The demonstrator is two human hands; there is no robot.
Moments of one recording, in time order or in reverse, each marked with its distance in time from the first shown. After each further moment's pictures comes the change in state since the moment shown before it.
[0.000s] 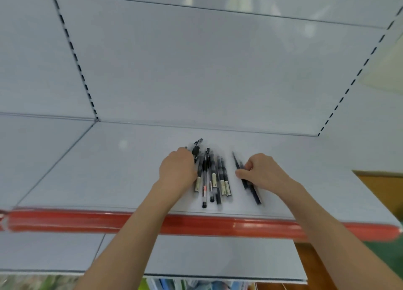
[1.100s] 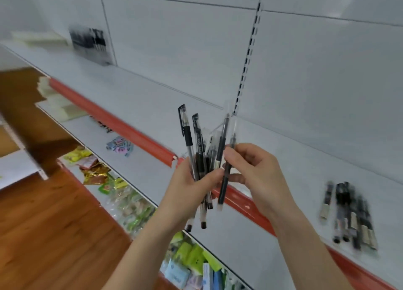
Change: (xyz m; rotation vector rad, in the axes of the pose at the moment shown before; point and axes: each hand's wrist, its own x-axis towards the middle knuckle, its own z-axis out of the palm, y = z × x) left_hand -0.170 -0.135 -0.050 -1.280 0.554 -0.281; right_hand -0.088 -0.234 0.087 1.112 -0.413 -0.490
